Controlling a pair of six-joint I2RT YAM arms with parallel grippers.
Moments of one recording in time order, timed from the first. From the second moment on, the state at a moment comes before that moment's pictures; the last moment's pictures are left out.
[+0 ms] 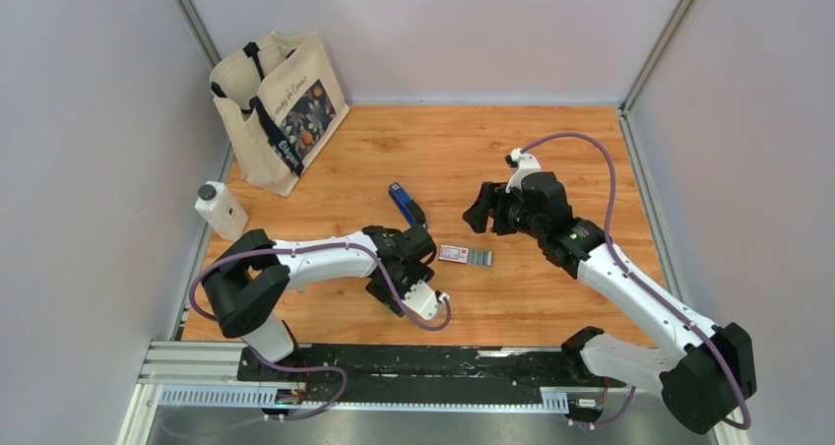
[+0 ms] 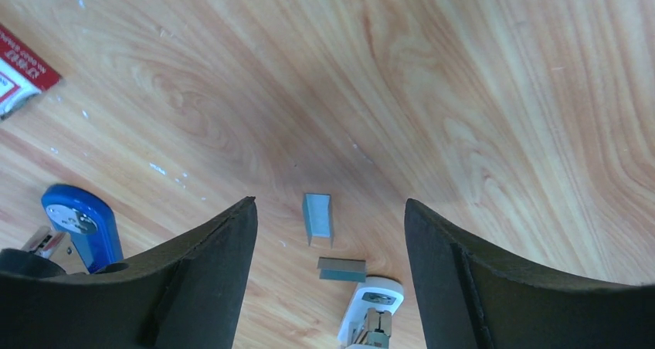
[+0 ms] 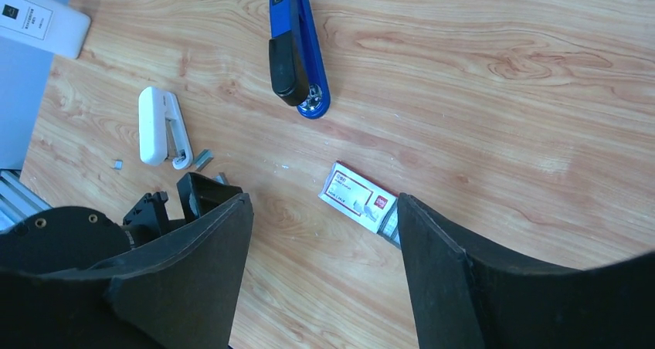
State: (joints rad) left arm -1.00 1.61 0.94 -0.73 0.04 1.25; right arm 0.55 1.07 0.82 -0.26 -0.10 0.46
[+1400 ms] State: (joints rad) left arm -0.95 1.75 1.07 -0.83 0.05 1.17; right arm 0.50 1.07 0.80 -0.24 -0.17 0.46
